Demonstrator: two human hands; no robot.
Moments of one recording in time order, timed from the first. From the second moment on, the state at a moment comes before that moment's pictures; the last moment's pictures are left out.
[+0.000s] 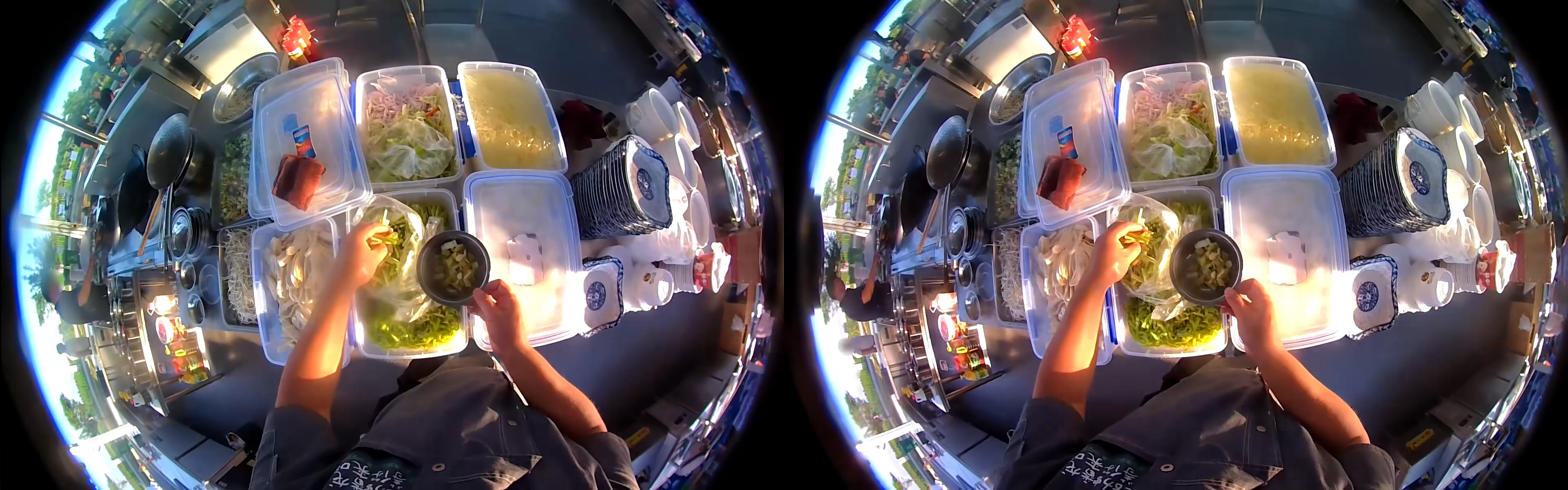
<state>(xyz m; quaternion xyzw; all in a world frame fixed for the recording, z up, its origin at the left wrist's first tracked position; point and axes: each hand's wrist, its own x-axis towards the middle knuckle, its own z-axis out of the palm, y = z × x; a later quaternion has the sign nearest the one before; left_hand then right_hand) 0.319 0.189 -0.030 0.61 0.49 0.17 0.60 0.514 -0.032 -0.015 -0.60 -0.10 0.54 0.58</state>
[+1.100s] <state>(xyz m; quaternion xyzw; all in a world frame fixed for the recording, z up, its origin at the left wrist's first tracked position) 0.344 0.138 0.041 0.85 0.34 0.21 0.34 0.518 -0.041 -0.021 -0.58 -0.10 0.54 0.60</state>
